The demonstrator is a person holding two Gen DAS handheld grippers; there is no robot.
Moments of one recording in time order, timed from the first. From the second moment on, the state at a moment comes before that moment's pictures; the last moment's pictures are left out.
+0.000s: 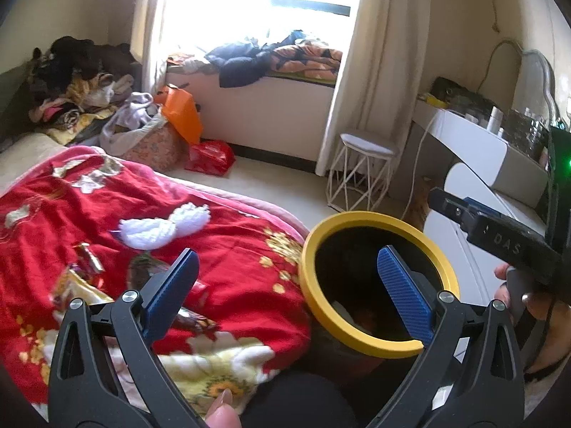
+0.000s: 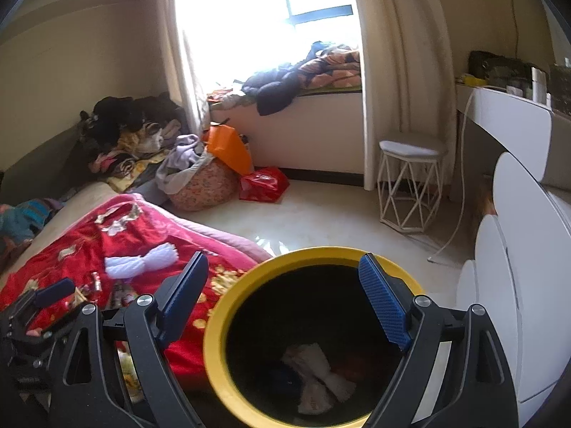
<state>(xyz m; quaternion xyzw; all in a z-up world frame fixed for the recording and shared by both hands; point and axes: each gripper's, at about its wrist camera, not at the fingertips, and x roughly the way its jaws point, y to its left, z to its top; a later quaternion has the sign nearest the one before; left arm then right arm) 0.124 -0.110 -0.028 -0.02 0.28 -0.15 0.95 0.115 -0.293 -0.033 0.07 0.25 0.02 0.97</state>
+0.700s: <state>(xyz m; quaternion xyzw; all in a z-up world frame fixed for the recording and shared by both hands) 0.109 -0.043 -0.010 -0.04 0.25 -0.10 0.96 0.109 -0.216 -0.017 0.02 0.24 0.09 0.97</state>
